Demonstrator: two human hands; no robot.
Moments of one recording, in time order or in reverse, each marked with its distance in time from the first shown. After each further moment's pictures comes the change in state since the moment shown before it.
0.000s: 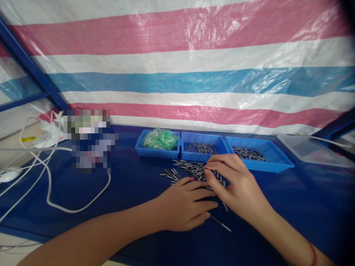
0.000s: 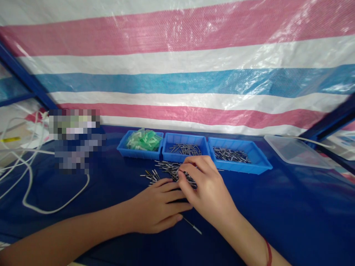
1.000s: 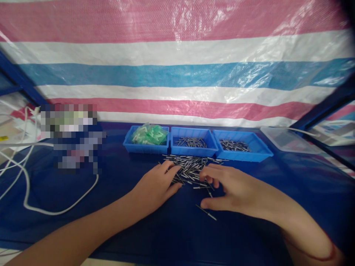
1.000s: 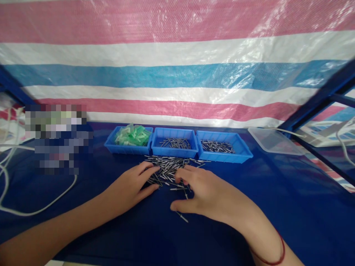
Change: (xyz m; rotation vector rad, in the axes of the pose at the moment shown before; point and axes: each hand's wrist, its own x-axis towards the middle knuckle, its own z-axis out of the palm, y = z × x) left_hand -0.008 -0.013 -0.015 0.023 0.010 -0.464; right_hand -0.008 0.011 -0.038 0.139 -0.729 0.191
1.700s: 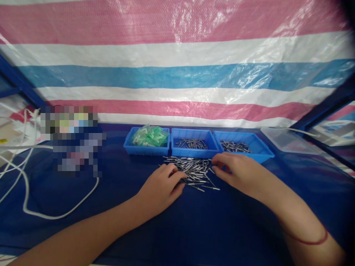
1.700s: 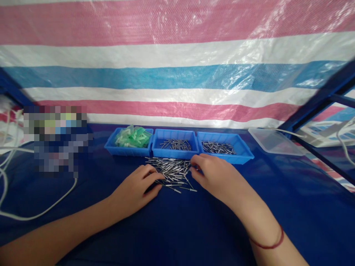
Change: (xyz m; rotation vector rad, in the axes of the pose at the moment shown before) left_hand 0.004 0.000 0.010 -0.105 0.062 0.064; right_hand 0.015 0.032 -0.006 -0.264 0.233 0.151
